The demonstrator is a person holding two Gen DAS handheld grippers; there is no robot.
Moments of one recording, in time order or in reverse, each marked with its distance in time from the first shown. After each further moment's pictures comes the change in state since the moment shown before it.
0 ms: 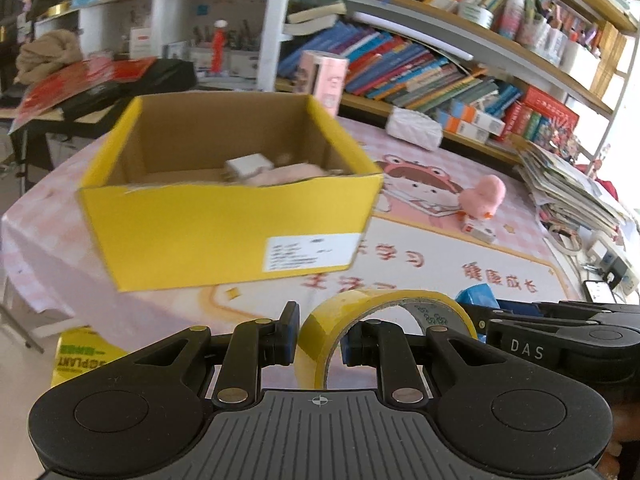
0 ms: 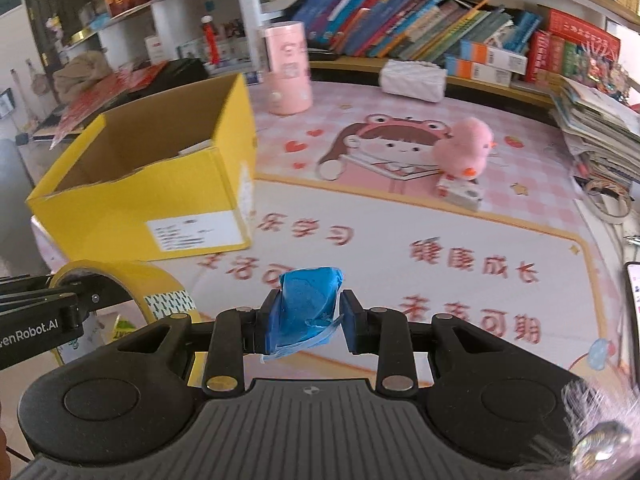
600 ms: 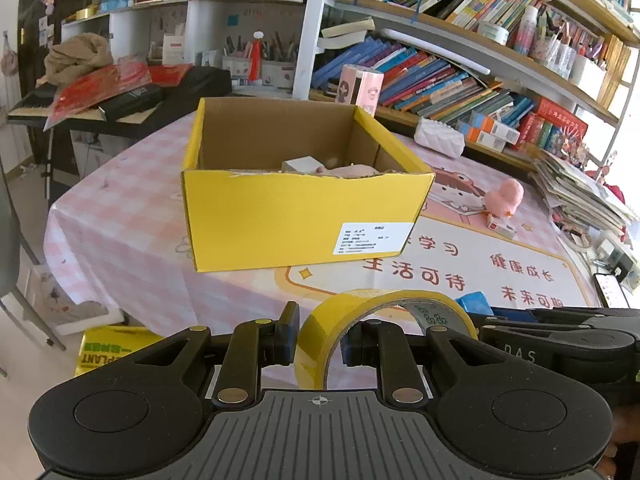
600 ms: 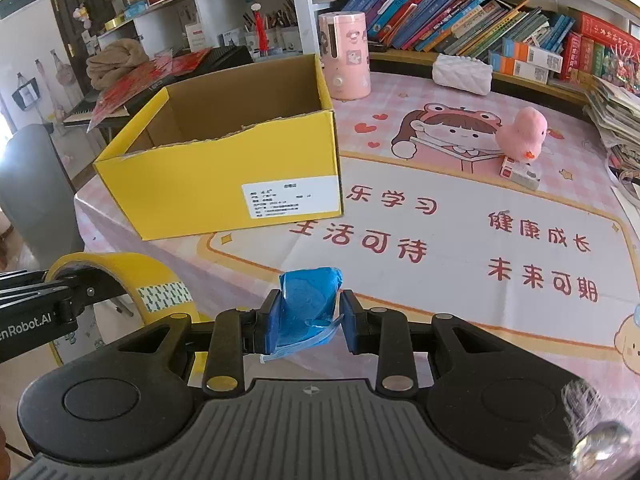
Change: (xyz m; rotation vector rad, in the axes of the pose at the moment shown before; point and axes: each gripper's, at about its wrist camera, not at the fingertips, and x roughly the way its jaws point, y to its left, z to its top) left arm -0.043 0.048 -0.019 -0.002 -0.033 0.031; right arm -0.011 0.068 -0.026 -0.013 0.011 0.049
